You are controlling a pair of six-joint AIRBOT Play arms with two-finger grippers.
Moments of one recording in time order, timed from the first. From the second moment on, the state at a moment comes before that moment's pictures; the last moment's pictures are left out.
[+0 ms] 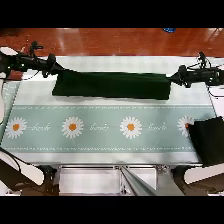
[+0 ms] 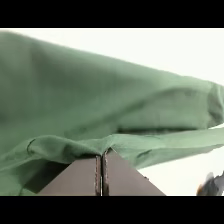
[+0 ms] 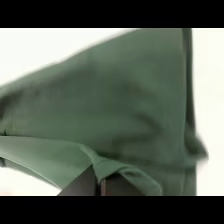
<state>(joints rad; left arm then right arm) 0.22 -1.93 1.75 0.72 -1.25 -1.43 -0.35 -1.74 1.40 -0.64 1.14 1.23</state>
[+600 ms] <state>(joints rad) 0.27 -2.00 1.98 0.86 -1.29 -1.52 -0.44 -1.81 1.53 -0.67 1.13 1.25</state>
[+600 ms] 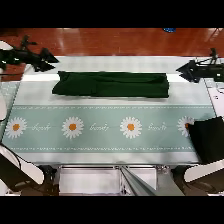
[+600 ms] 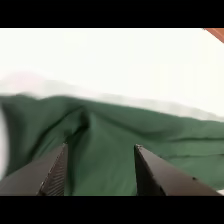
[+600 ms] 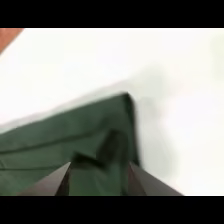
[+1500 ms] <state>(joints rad) -0.04 -1.40 1.36 1.07 -1.00 -1.41 -0.31 -1.86 1.35 -0.64 1.03 1.23</state>
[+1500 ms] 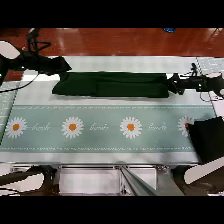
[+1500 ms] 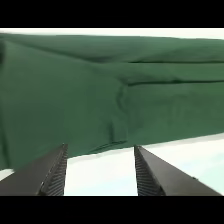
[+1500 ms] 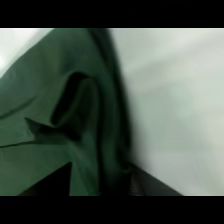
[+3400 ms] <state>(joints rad) -0.72 -1.97 1.75 0.70 -1.11 -1.50 -0.25 -0.54 0.85 -0.87 1.33 1.46</state>
